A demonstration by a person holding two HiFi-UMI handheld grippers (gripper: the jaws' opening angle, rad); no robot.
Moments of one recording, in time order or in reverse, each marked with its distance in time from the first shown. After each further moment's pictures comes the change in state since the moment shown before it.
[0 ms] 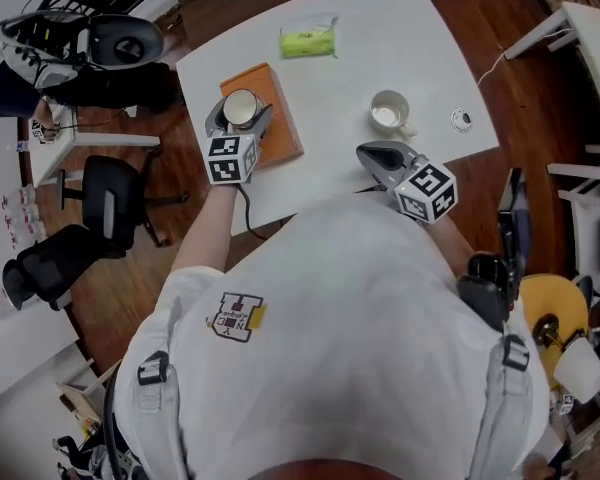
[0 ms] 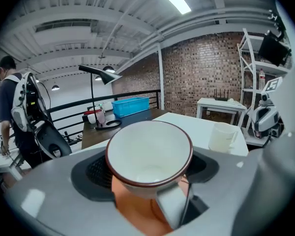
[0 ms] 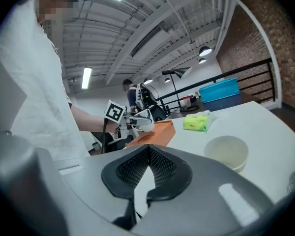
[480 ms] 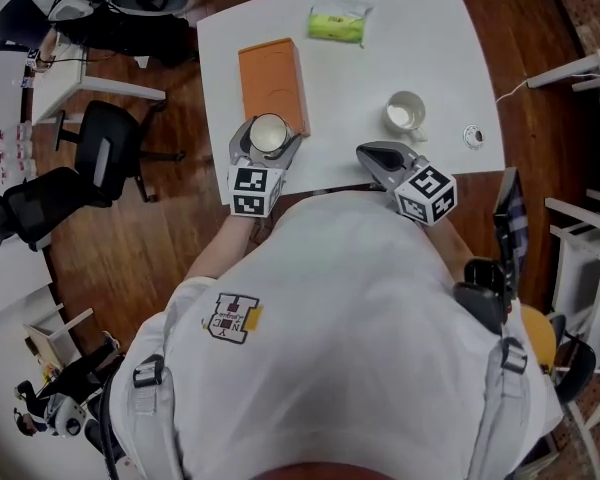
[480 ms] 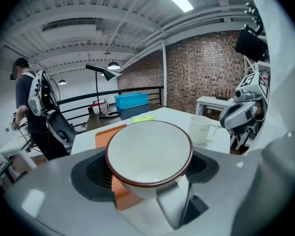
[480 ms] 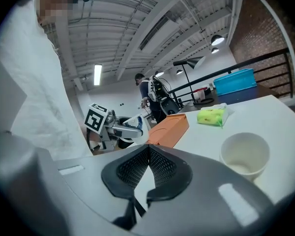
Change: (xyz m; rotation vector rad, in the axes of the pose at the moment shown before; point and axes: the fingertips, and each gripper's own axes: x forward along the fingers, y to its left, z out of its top) left arm -0.075 -0.077 -0.050 -0.057 0.040 0.052; right arm 0.010 0.016 -0.012 -0.028 0.089 0.157
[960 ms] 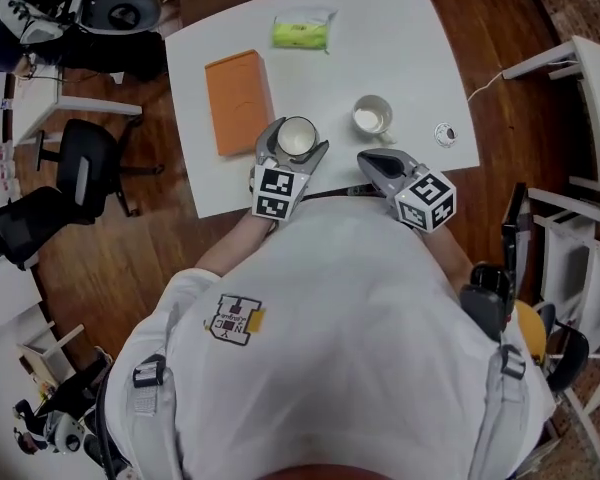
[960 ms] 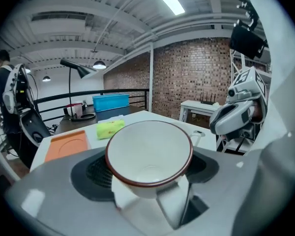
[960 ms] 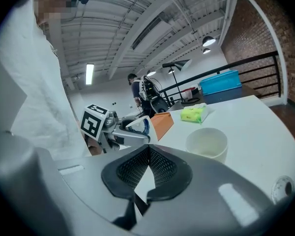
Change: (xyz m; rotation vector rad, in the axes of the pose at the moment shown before) left arm 0.058 -0.116 0.032 0.037 -0.030 -0.168; right arm -0.060 -0.038 -0.012 0.038 0.019 -0.083
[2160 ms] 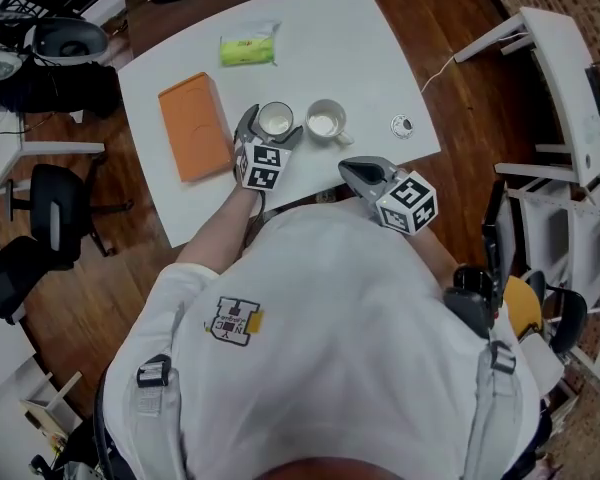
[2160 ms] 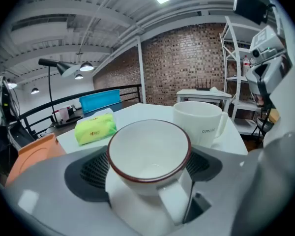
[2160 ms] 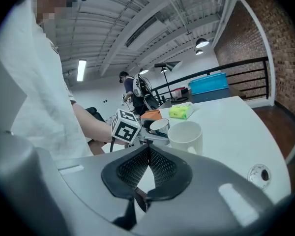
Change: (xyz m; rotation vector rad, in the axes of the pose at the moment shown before) left arm 0.106 0.003 -0.026 0.152 0.041 -0.032; right arm -0.035 -0.013 -0.019 0.012 0.023 -0.121
